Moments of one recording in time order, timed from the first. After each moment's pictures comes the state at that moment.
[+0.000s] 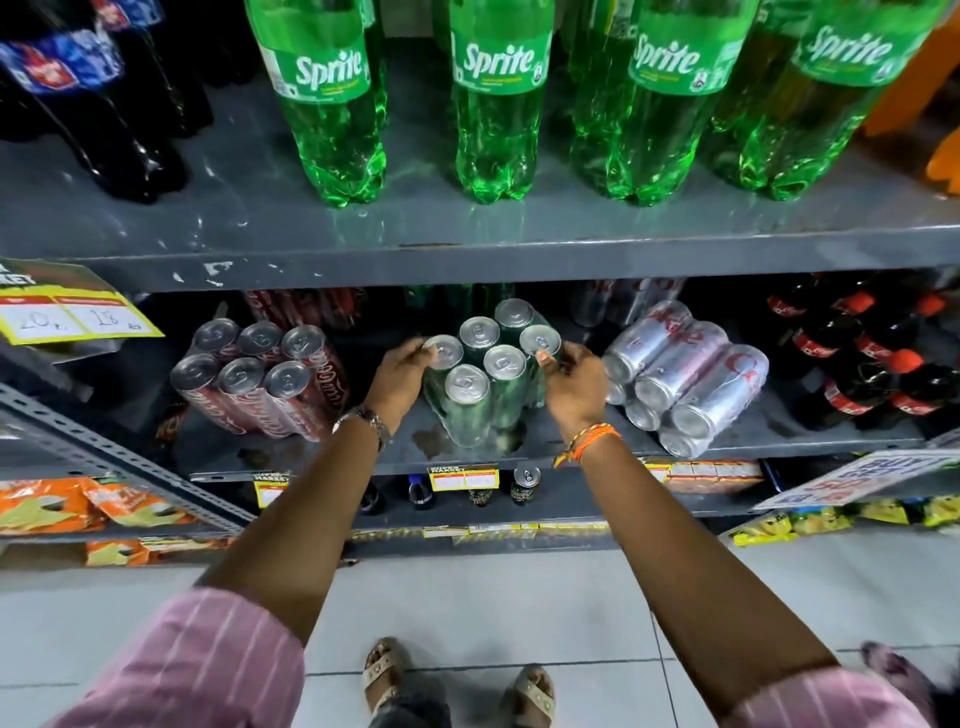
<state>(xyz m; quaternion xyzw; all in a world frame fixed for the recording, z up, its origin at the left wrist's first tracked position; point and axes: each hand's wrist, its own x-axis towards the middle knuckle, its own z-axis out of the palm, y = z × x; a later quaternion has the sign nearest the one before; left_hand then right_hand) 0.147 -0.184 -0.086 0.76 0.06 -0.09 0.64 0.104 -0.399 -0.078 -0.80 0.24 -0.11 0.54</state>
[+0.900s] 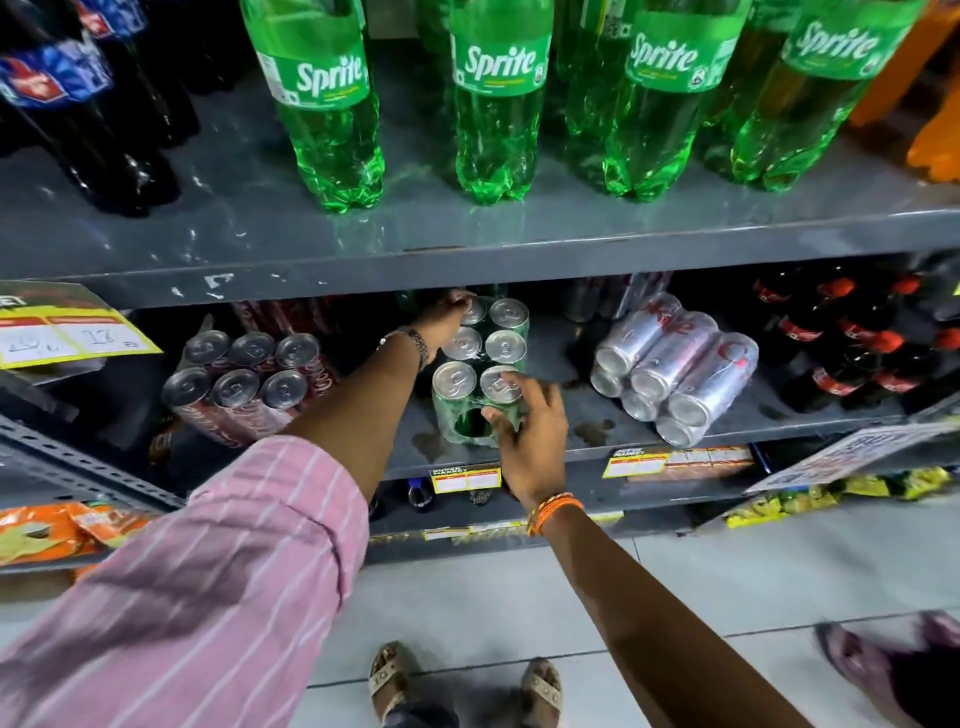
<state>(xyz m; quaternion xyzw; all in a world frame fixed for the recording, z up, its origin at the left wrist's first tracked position) 0.225 -0.238 -0.057 0.84 -0.01 -0.18 0.52 0.033 -0.340 -0.086 -0.86 0.10 -0.16 0.48</state>
